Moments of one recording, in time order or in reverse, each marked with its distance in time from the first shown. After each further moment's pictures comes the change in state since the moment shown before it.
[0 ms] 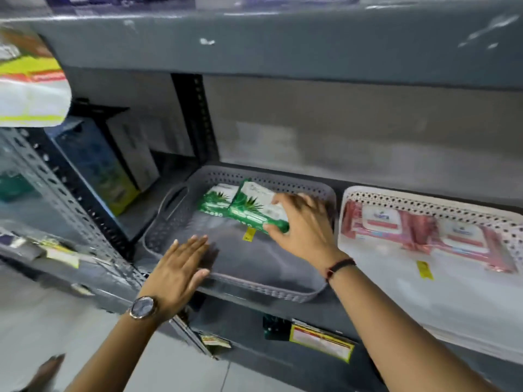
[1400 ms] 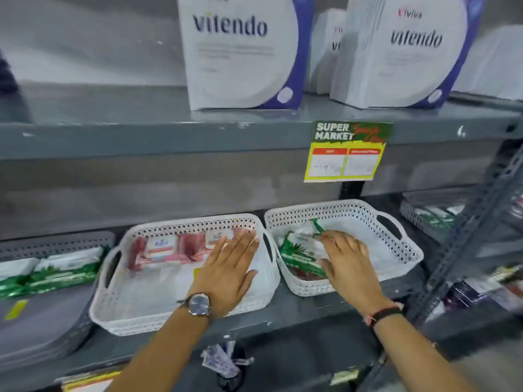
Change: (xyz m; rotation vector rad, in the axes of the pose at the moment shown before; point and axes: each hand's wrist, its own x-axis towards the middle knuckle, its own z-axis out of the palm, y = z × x) left_hand 0.096 0.416 -0.001 -0.073 0.278 0.679; right_hand -0.300 0.224 -0.280 -0.581 0.153 0.494
